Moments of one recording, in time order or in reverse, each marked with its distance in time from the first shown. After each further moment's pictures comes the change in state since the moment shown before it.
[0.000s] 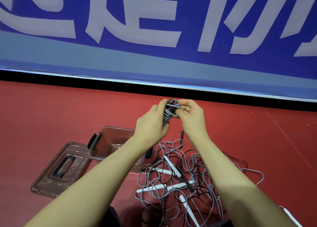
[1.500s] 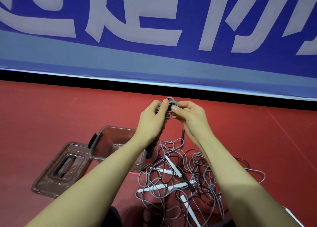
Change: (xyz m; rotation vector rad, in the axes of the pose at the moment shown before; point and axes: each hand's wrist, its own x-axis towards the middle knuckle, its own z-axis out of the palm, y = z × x) left_hand 0.006 0.003 0.001 -0.791 0.122 -0.252; right_hand 0.000 -0.006 -0.003 0.328 -0.134 0.157
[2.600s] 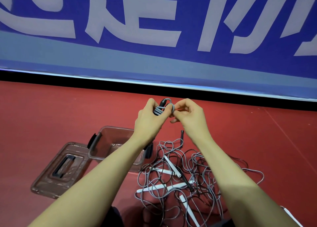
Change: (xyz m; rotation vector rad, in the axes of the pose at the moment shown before) left_hand -0.002 -0.003 0.000 0.110 0.068 -0.007; right_hand -0.006 0.000 -0.004 -0.353 -0.013 -0.197
